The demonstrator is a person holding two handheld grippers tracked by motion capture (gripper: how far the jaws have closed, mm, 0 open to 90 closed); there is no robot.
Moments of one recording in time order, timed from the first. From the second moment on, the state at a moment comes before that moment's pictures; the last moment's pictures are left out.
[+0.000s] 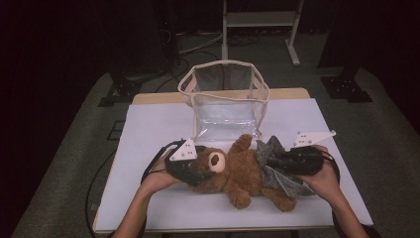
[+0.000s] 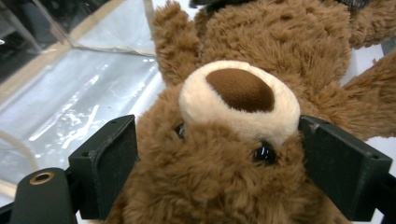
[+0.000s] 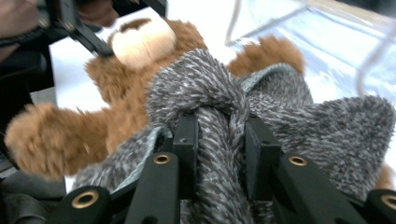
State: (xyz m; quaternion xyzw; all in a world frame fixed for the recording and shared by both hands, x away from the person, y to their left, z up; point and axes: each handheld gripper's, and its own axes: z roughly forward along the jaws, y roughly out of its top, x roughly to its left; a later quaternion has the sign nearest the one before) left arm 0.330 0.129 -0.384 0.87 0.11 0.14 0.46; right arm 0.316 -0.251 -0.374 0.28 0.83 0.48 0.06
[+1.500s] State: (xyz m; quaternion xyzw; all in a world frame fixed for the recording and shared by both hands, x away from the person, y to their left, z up) left arm 0.332 0.133 -0.387 0.87 0.11 0.11 0.46; right arm 0.299 -0.138 -0.375 0.13 0.92 0.37 -0.04
